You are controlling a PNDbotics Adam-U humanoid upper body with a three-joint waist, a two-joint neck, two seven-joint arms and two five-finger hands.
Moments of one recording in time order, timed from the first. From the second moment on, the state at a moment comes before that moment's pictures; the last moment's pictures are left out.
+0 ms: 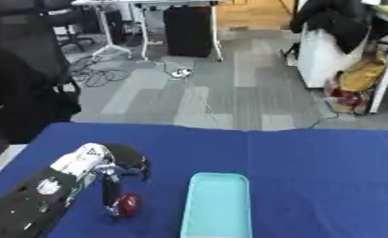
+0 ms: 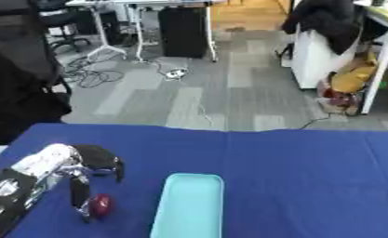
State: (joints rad) left arm -0.86 0.61 -0.45 -1.00 -1.11 -0.45 -0.53; right arm -0.35 -0.51 0.01 -1.99 -0.97 -0.34 0.11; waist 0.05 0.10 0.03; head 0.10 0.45
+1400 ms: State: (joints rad) left arm -0.85 0.58 -0.46 -0.99 -1.26 -0.52 -0.47; right arm -0.35 -0.51 0.01 -1.99 -0.97 -0.34 0.11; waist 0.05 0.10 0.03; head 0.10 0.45
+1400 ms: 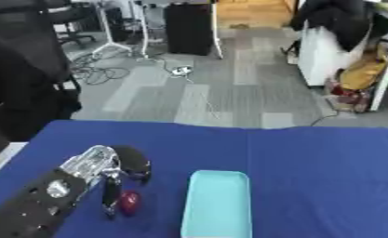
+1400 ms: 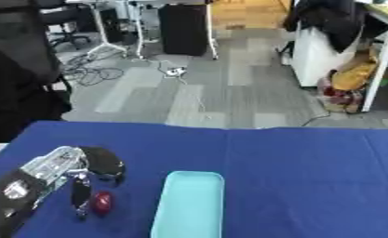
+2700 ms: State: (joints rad) left arm -0.83 0.57 -0.44 -0.94 -1.14 -0.45 -0.35; right arm -0.35 -0.51 0.01 -1.99 -0.97 -0.34 0.11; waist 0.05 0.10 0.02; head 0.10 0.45
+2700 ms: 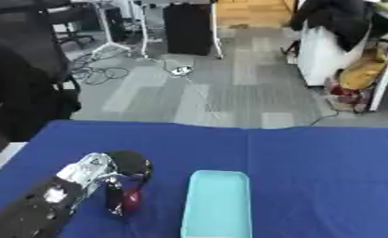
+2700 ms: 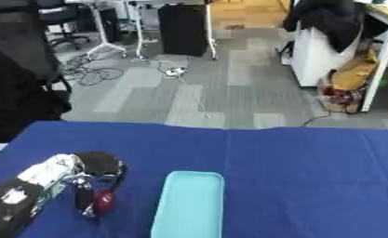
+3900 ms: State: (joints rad) left arm -0.83 0.65 -0.48 -1.26 -0.75 -0.29 -0.48; right arm -0.35 -0.51 0.01 -1.99 -0.97 -0.34 0.11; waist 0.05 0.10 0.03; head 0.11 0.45
